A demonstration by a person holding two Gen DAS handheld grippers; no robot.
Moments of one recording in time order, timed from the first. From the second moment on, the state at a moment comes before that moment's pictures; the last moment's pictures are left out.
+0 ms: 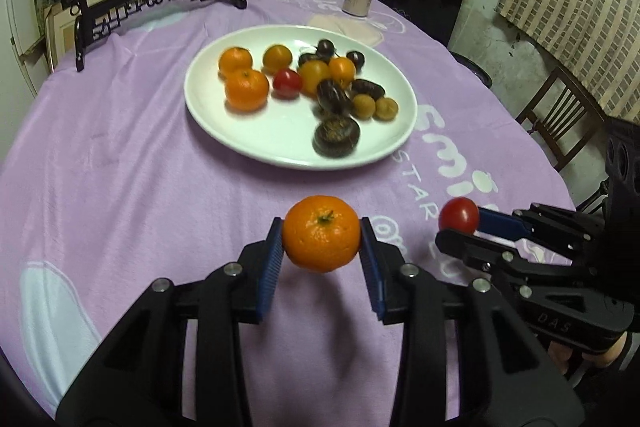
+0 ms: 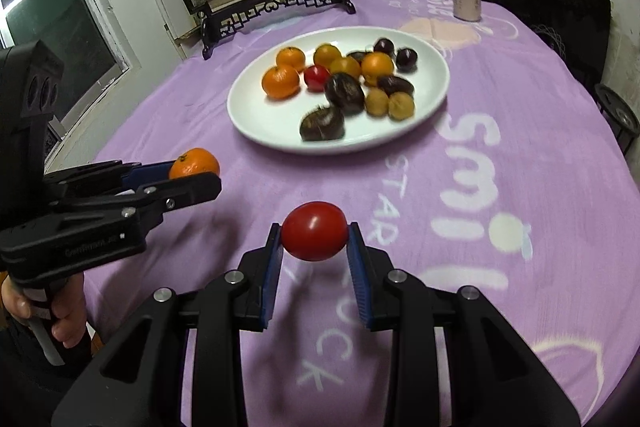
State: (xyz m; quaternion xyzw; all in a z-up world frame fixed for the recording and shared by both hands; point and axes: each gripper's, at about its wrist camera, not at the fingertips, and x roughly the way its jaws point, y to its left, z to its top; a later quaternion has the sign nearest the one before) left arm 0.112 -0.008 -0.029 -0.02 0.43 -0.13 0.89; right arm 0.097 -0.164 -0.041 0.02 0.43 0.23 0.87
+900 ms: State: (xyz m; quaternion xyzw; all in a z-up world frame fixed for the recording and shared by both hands) left arm 0.240 0.003 -0.013 -0.03 0.41 -0.07 0.91; right arm 0.239 -0.165 -0.030 0.03 0.39 0.14 0.91
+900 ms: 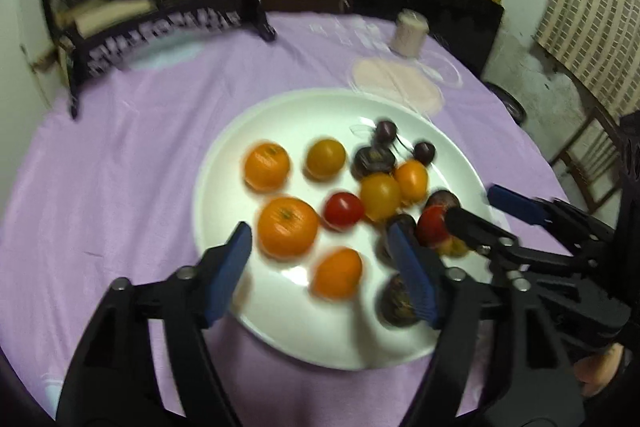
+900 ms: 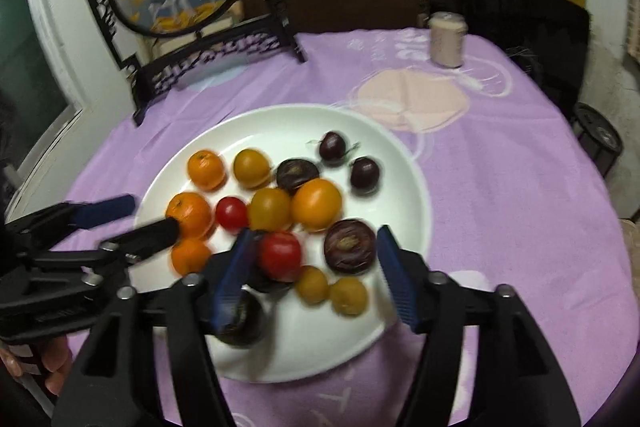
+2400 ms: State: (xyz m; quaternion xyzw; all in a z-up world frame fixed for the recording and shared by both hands) left arm 0.052 0.025 0.013 -0.03 0.37 -0.03 0.93; right arm 0.069 -0.160 -0.006 -0.01 0.39 0.13 0.91
